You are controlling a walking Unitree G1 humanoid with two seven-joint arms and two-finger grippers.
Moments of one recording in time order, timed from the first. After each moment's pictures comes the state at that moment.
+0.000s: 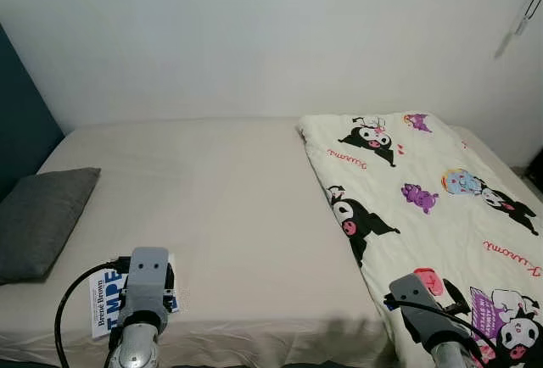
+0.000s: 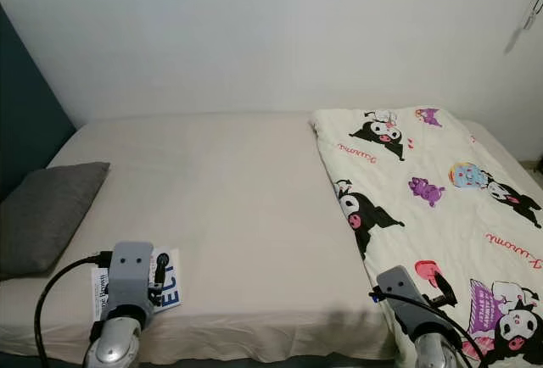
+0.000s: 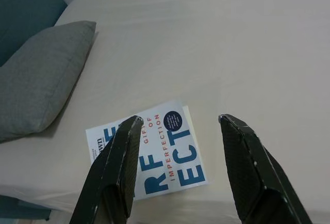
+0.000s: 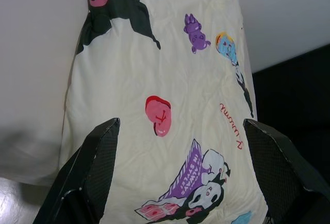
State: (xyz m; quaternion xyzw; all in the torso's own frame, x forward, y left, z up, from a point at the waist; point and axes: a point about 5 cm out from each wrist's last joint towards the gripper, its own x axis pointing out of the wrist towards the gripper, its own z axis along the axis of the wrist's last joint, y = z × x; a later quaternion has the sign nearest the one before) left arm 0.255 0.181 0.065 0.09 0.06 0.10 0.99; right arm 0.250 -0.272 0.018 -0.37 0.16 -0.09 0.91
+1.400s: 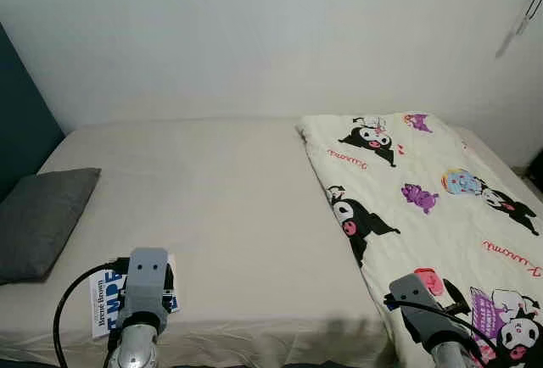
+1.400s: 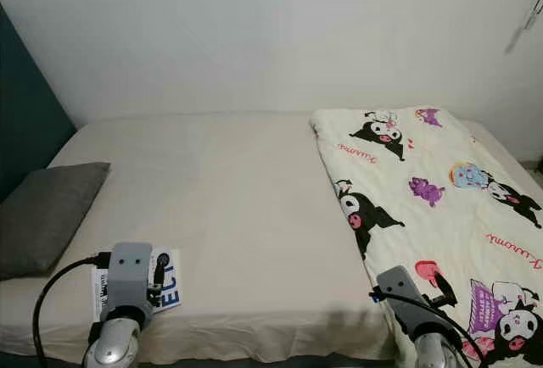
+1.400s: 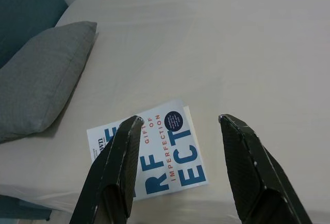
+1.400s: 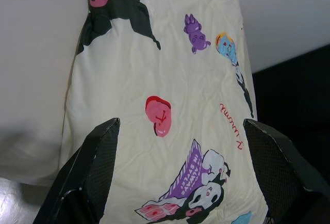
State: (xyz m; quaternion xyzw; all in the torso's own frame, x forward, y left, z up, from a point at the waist) left arm 0.254 0.181 0.065 0.09 0.06 0.10 0.99; right arm 0.250 -0.272 0.018 -0.37 0.16 -0.09 0.91
